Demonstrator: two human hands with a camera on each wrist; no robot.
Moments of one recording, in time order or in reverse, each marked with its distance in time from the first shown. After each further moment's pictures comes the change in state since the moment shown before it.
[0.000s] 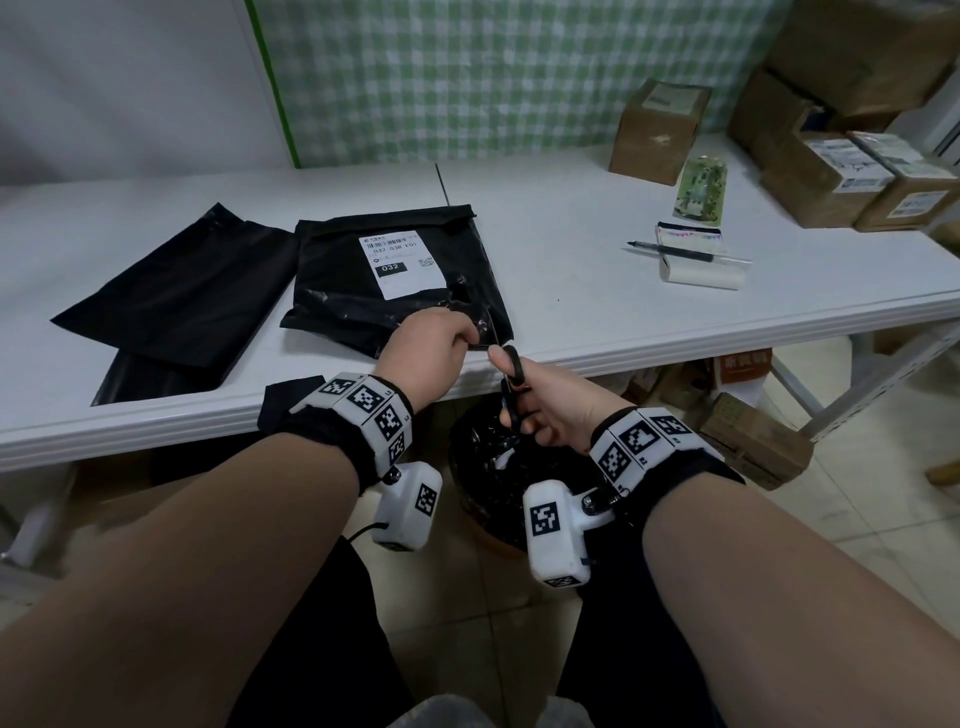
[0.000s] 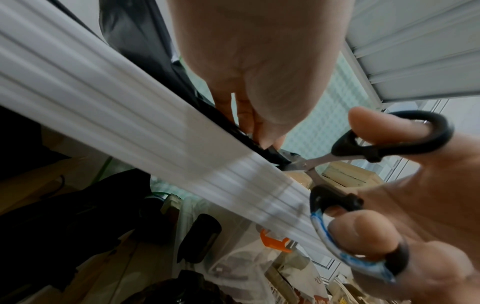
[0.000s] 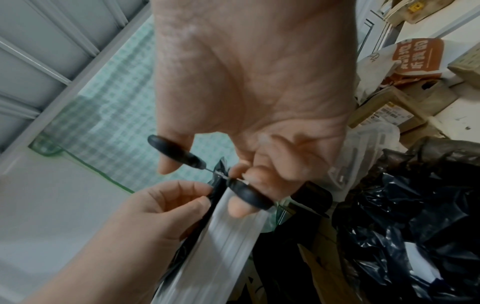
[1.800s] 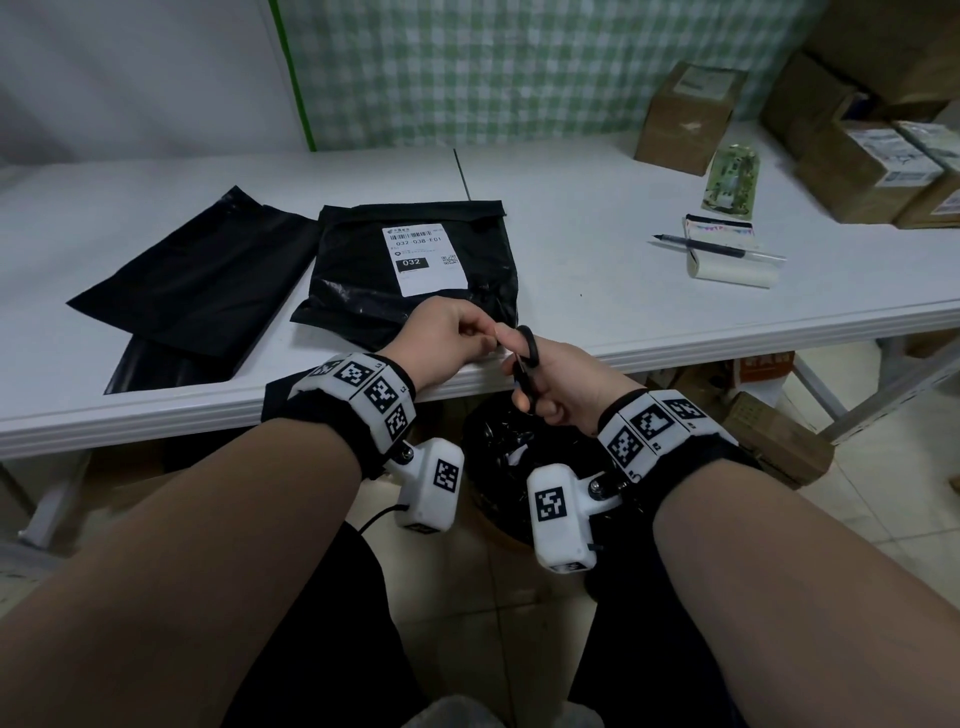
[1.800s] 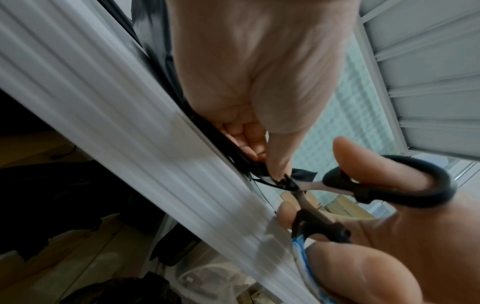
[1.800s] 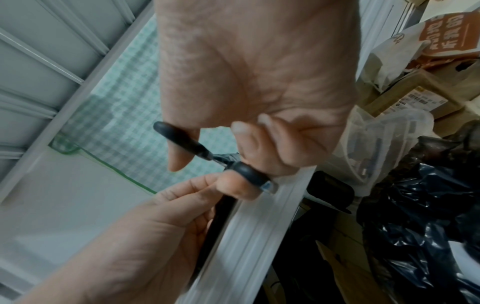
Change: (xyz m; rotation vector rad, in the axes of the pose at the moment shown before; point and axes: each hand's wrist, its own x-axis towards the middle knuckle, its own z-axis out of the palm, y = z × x) left_hand 0.008 -0.004 -0.010 -0.423 -0.158 -0.191; right_hand 0.007 -0.020 0.006 -0.029 -0.014 -0.087
